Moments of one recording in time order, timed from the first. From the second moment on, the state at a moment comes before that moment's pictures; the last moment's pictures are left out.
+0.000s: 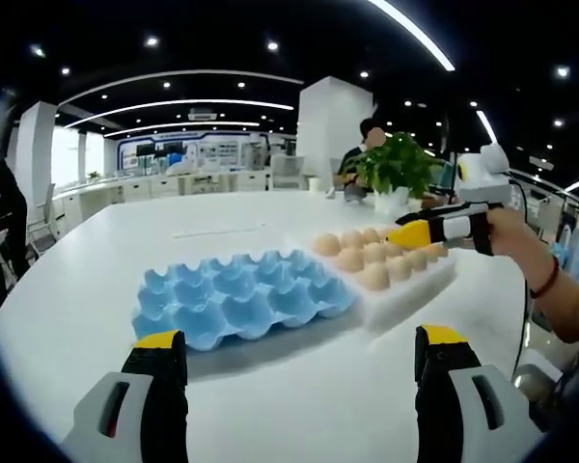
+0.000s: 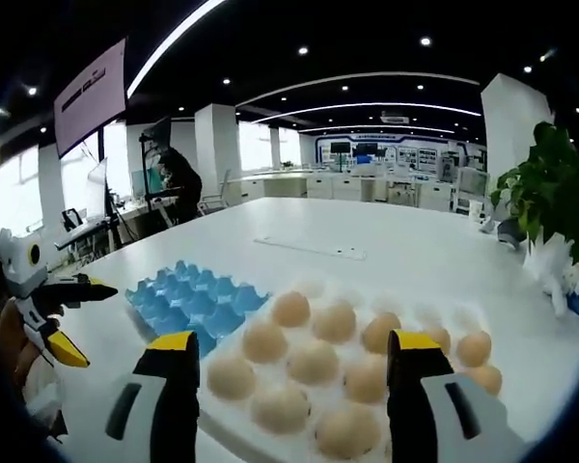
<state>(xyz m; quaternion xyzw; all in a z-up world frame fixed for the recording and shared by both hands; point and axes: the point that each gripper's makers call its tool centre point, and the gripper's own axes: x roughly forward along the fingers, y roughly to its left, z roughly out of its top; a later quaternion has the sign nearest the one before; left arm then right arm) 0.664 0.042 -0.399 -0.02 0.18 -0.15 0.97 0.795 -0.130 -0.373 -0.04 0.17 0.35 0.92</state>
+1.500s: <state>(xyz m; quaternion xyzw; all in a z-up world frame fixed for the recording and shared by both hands) 0.668 0.048 -0.398 -0.01 0.19 -0.14 0.97 0.824 -0.077 -0.381 -0.05 0.17 0.39 0.90</state>
